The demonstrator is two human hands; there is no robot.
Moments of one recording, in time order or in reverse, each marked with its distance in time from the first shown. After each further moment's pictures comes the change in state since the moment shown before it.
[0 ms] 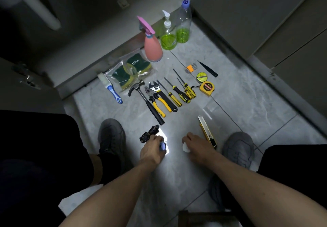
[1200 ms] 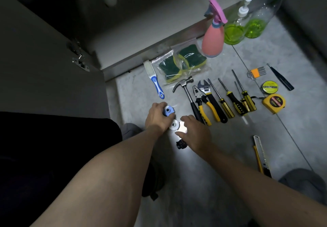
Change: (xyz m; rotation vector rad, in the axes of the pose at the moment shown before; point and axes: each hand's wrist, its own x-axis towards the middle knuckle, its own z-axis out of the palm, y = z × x) left_hand 0.102 -0.099 -0.096 -0.374 0.341 -0.248; right_hand 0.149 -0.119 -0.011 0.246 0.245 -0.094
